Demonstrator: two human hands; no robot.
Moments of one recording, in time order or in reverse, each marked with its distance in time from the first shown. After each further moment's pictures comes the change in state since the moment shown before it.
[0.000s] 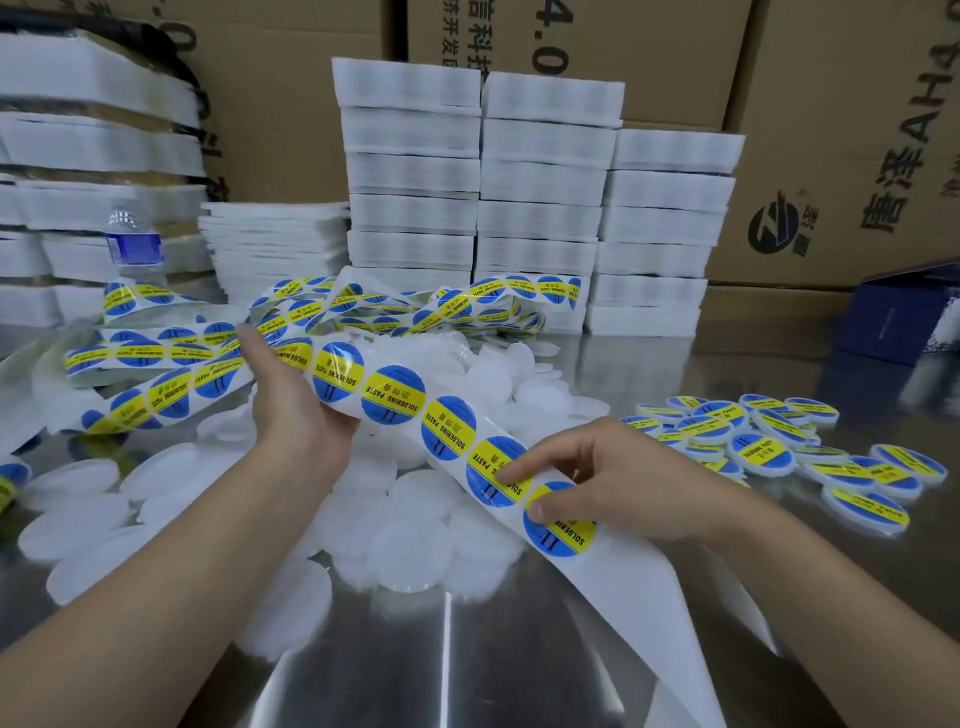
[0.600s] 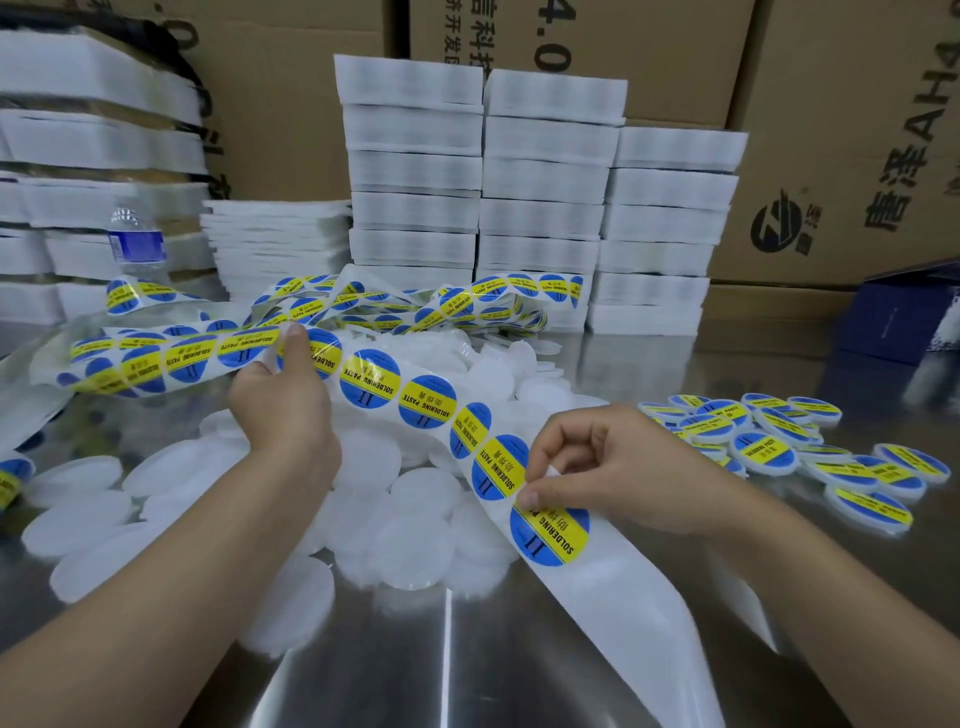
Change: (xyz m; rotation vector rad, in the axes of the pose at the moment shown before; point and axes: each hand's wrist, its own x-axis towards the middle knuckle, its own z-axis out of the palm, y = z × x) left_hand 0.017 -0.006 -0.012 0.451 0.250 0.352; right_hand -0.002 0.002 -0.002 0.196 -0.007 -0.086
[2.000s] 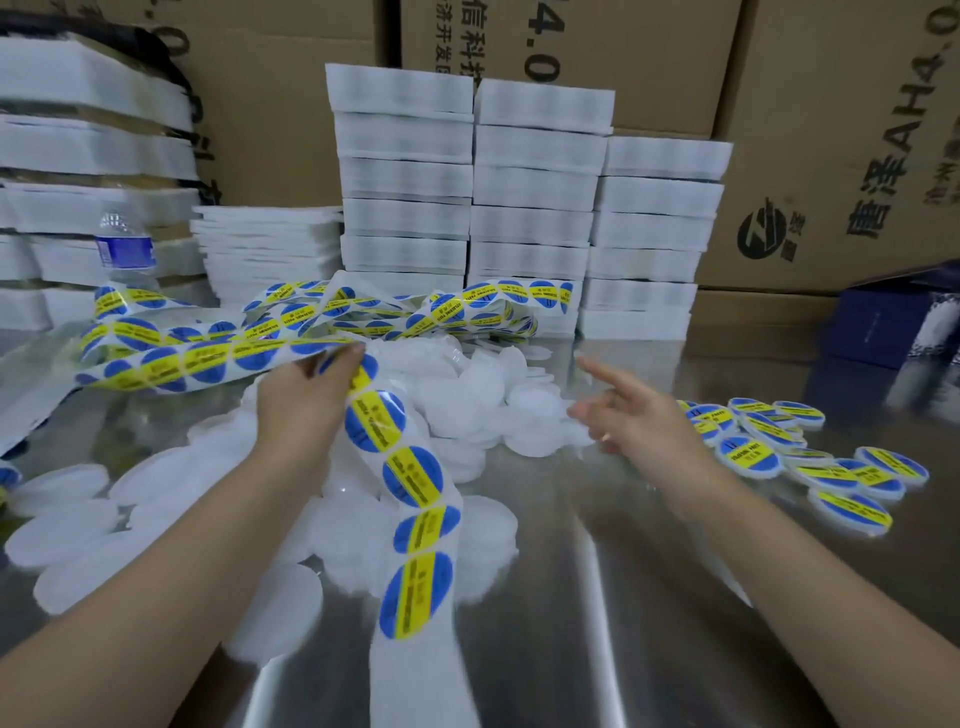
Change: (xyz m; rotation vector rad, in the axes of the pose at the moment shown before) left_hand -0.006 -0.003 0.004 0.226 -0.294 0.094; right_hand 0.020 0.042 -0.027 0.150 0.582 0.039
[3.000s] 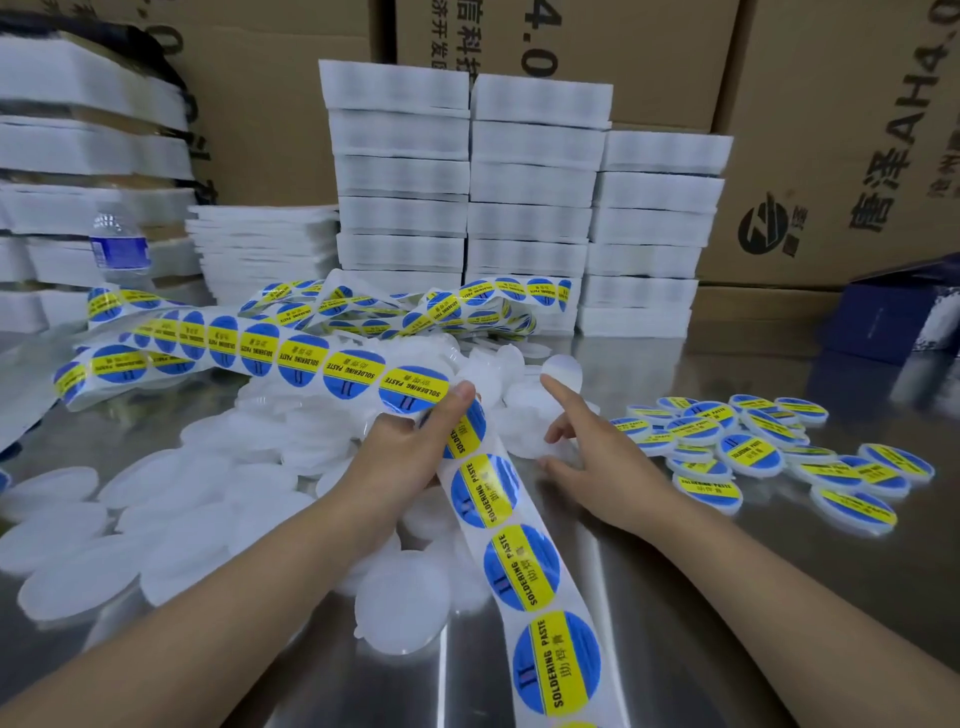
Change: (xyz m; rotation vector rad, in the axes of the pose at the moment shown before) left_hand -0.066 -0.002 0.028 0.055 -0.540 -0.123; right_hand 0.008 0.040 0.016 -0.685 -0.175 -0.239
